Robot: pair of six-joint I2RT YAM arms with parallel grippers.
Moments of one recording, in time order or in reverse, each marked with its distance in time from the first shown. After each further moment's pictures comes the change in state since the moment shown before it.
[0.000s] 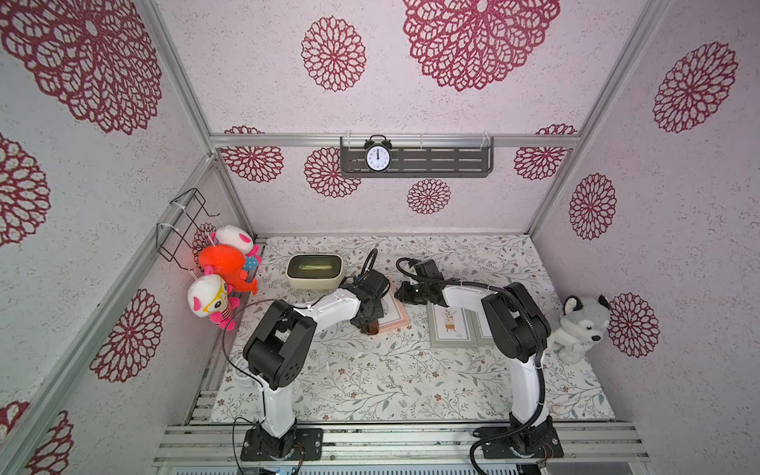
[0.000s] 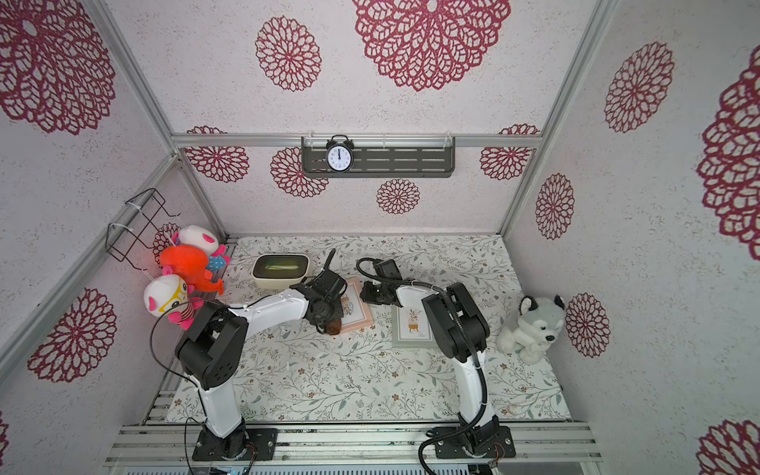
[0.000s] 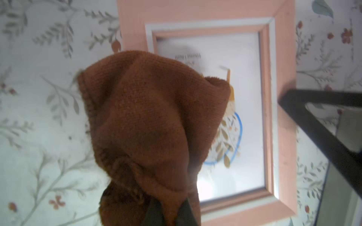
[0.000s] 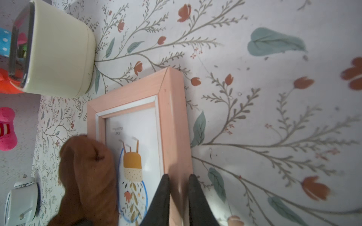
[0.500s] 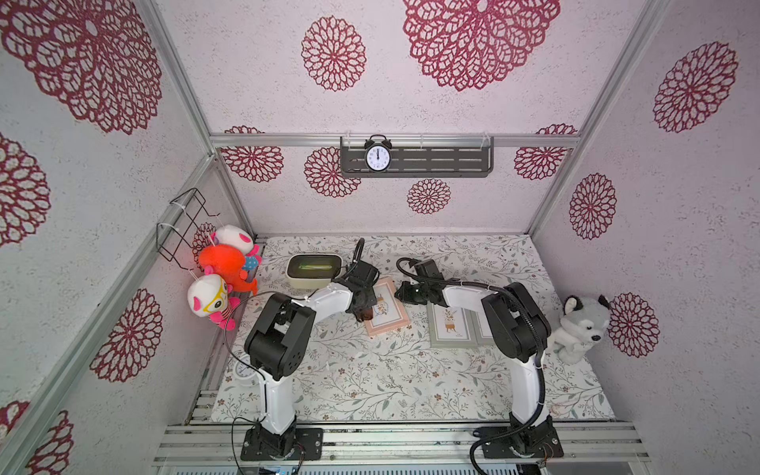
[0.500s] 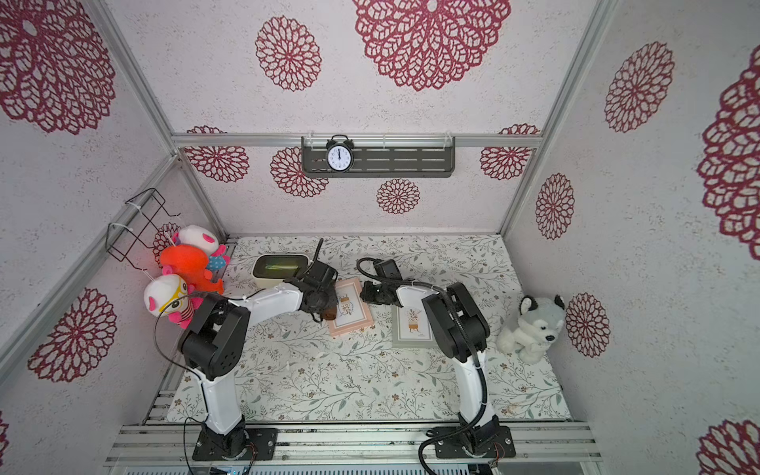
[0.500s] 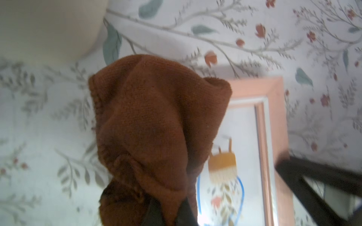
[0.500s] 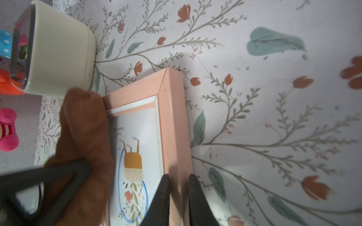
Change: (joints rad) left arm -0.041 -0.108 -0.195 0.154 0.019 -0.030; right arm 0.000 -0.001 -0.005 0.006 0.000 0.008
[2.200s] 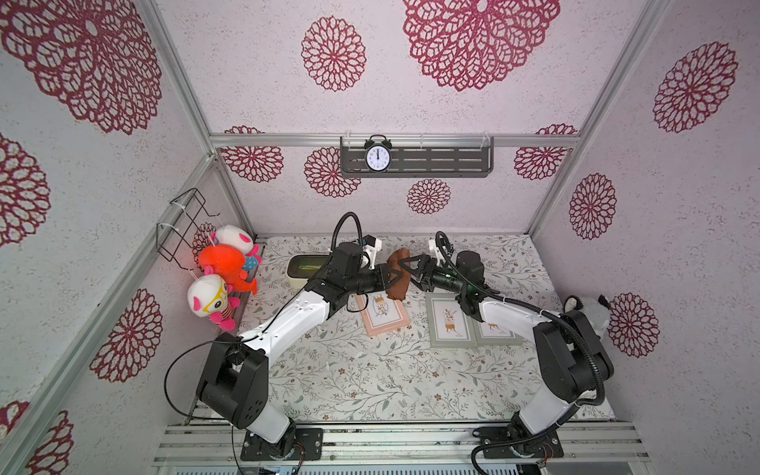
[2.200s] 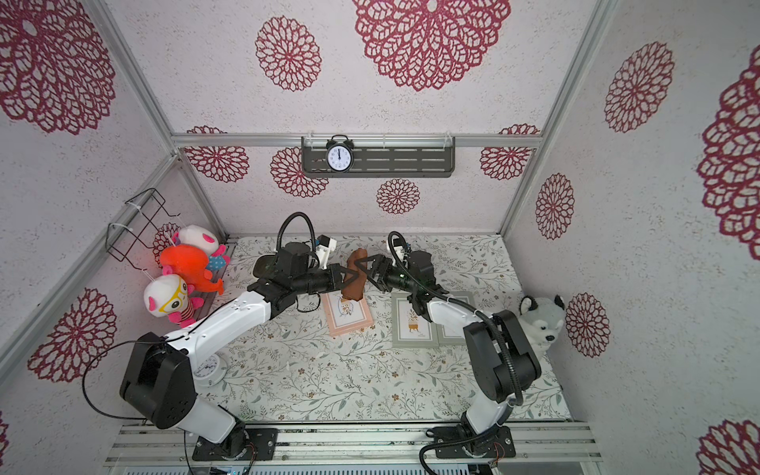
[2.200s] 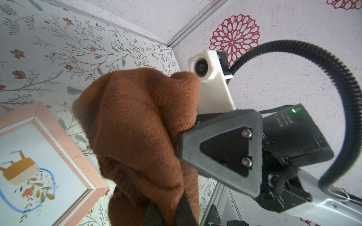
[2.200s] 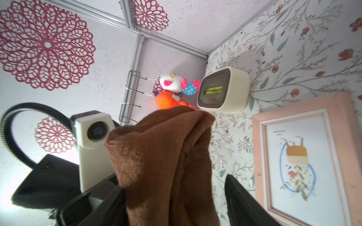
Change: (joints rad) left arm 0.068 -0.287 0.021 0.385 0.683 0.090; right arm -0.090 -0.402 -0.340 0.723 -0.425 0.670
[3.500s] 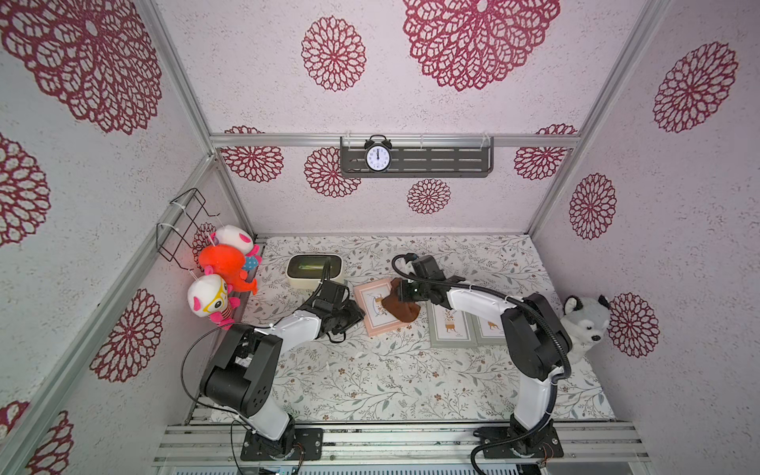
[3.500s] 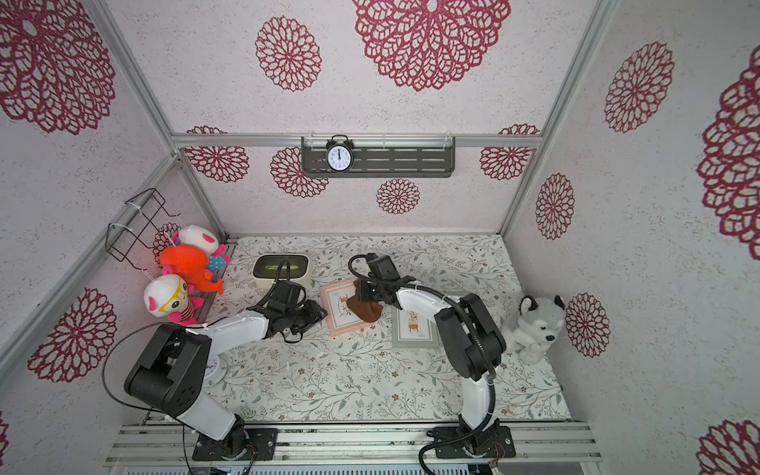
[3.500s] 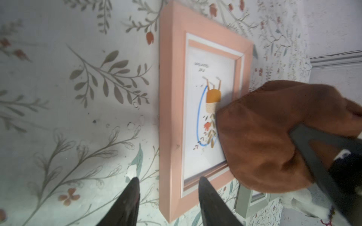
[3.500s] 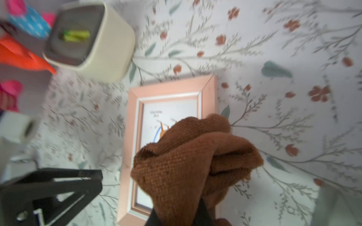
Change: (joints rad) left arm 0.123 0.091 -0.349 -0.085 -0.293 -0.198; right arm 0.206 0.241 0.313 -0.865 0.556 -0.842
